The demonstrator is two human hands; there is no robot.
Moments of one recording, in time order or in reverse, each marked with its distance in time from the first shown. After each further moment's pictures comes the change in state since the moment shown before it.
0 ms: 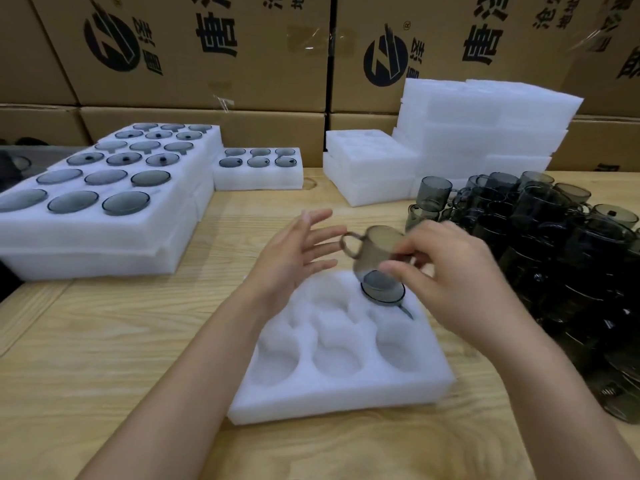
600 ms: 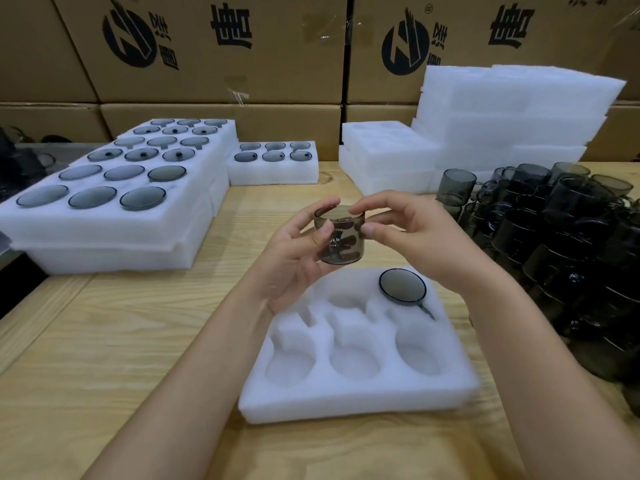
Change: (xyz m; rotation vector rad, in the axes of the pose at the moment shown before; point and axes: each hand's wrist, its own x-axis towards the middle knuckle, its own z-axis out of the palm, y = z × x) left_hand -0.002 0.003 -0.017 -0.311 -0.183 0.029; right_hand 0.054 0.012 0.036 0.655 -0.228 0.083
